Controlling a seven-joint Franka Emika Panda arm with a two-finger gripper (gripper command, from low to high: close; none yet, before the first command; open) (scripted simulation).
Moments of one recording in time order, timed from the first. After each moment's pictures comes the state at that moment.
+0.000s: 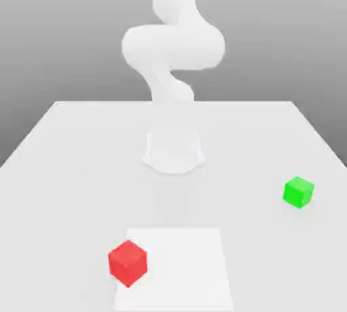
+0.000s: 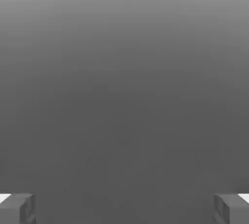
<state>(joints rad) 0.03 -0.71 -0.04 -2.33 -0.01 2.34 0.70</state>
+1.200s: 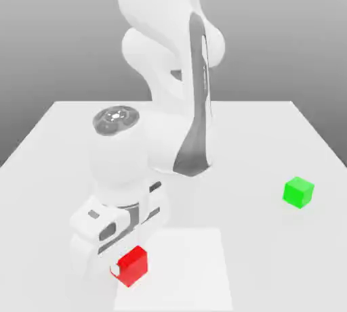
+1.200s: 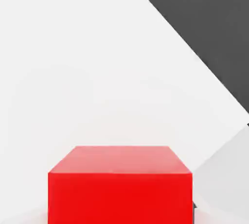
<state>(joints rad) 0.02 0.31 -0.17 -2.60 0.22 2.90 -0.42</state>
